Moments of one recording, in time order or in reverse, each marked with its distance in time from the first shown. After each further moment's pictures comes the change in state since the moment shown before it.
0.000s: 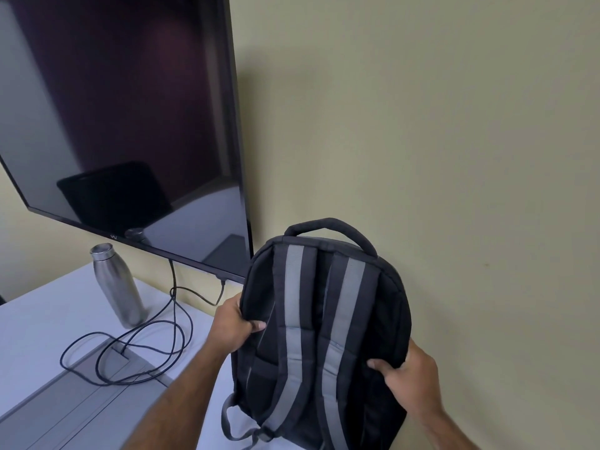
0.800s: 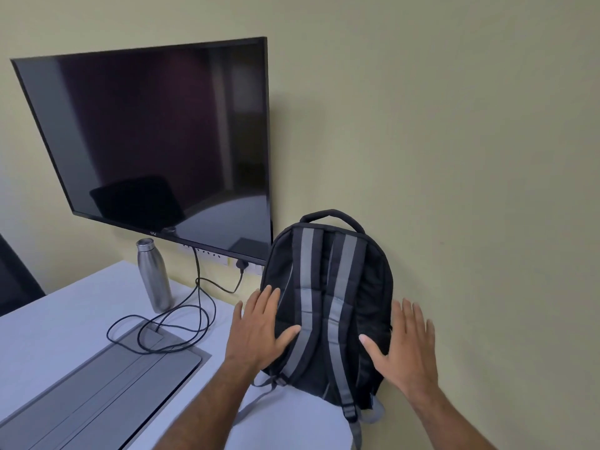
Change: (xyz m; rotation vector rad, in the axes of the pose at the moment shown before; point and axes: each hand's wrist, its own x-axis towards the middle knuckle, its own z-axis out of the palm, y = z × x) left_hand -0.148 -0.001 -0.013 0.804 0.167 0.487; right_hand -0.096 -0.045 -0.053 -0.682 0.121 -0.258
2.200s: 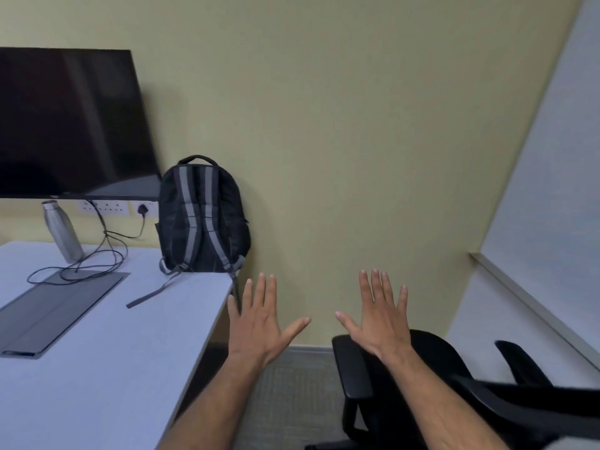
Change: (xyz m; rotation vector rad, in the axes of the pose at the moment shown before) left_hand -0.479 0.293 -0.158 -0.084 -0.166 0.218; right_hand -0.492 0.148 -0.341 -0.242 -0.112 0.215
